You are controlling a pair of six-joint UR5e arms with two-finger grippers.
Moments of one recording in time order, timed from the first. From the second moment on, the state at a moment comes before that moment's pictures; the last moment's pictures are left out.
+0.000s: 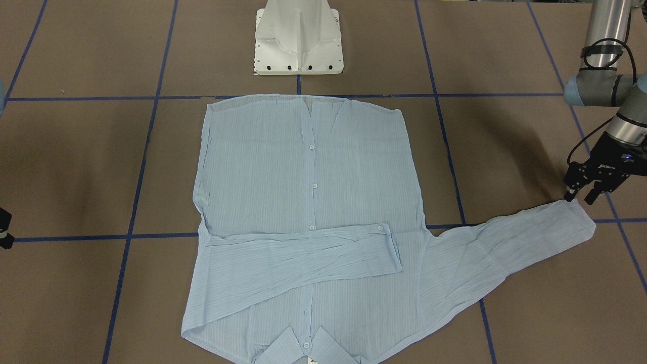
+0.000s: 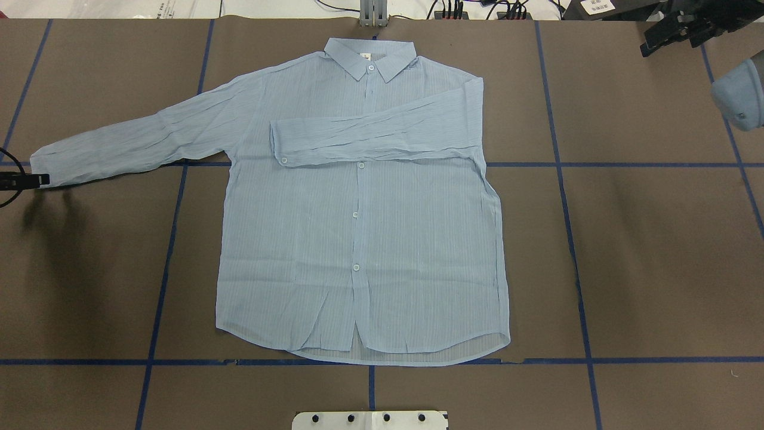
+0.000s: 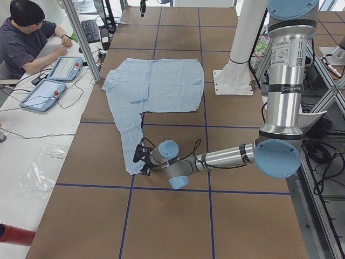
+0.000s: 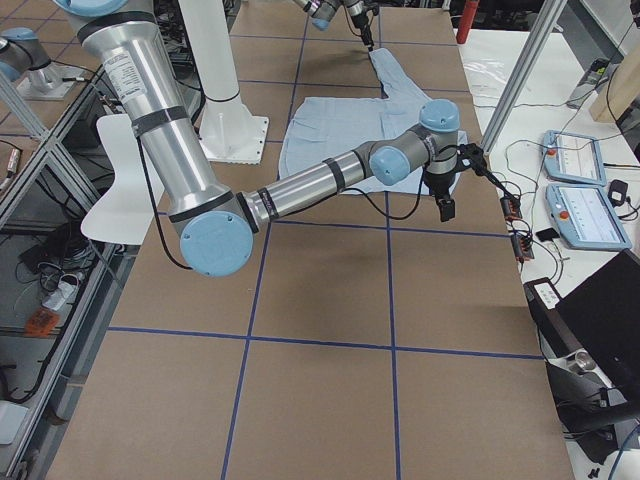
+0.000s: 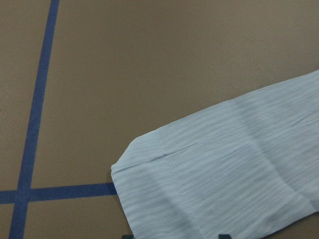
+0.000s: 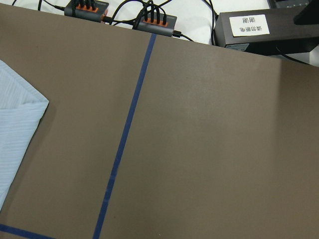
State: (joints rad) left arm -1.03 -1.58 -1.18 -2.95 -1.94 -0.88; right arm 1.27 -1.16 1.58 -1.38 2.20 0.41
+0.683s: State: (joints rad) left arm -1.02 -1.59 -1.17 -2.96 -1.93 -0.88; right arm 1.26 -1.16 1.58 -1.38 2.20 0.41
